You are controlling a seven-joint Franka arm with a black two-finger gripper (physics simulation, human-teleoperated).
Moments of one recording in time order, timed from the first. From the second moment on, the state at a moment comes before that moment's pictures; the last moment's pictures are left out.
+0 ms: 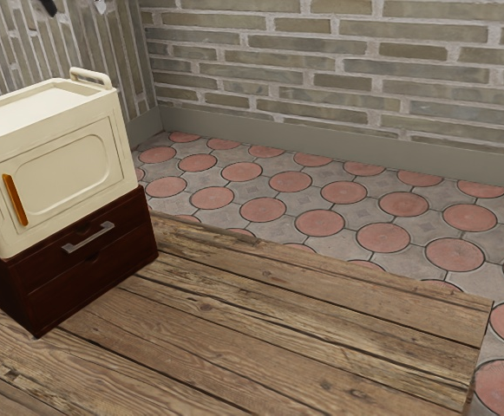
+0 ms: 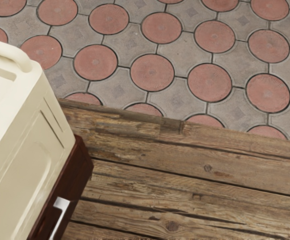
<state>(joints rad) 0.14 0.04 -0.06 -1.04 0.01 1.44 -0.11</state>
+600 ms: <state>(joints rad) 0.17 -0.61 -0.16 -2.28 -0.11 1.82 -0.15</state>
